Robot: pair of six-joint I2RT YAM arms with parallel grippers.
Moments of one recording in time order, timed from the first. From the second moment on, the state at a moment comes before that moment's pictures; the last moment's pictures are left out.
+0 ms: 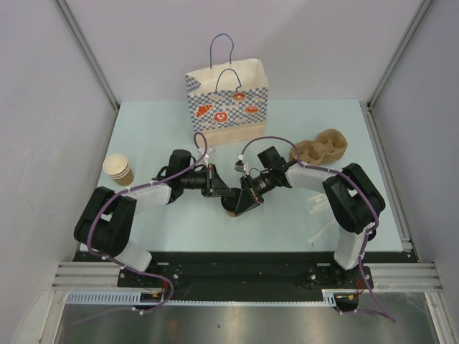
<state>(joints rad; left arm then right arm) -0.39 1.54 0.68 0.25 0.91 -0.72 0.59 1.84 1.07 -0.27 -1.15 0.35</state>
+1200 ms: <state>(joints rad) -0.44 1.52 0.68 0.24 0.90 -0.70 0.59 1.77 1.00 -0.40 -0.89 0.26</state>
